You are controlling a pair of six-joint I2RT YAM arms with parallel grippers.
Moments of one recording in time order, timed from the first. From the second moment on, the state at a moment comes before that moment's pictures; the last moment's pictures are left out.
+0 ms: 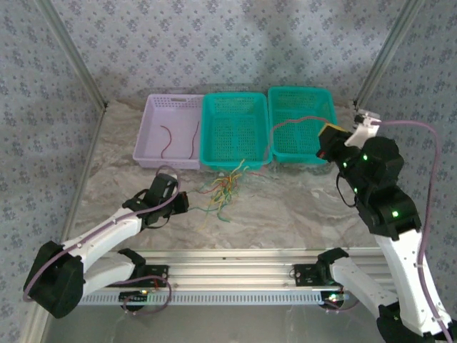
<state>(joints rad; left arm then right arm) -0.56 1.06 0.51 -0.35 0.03 -0.66 0.33 0.83 1.29 -0.61 0.08 0.47</state>
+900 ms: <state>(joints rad) -0.66 0.94 0.51 -0.33 -0.03 -0.65 0.68 1.90 2.25 -0.61 -0.17 0.33</state>
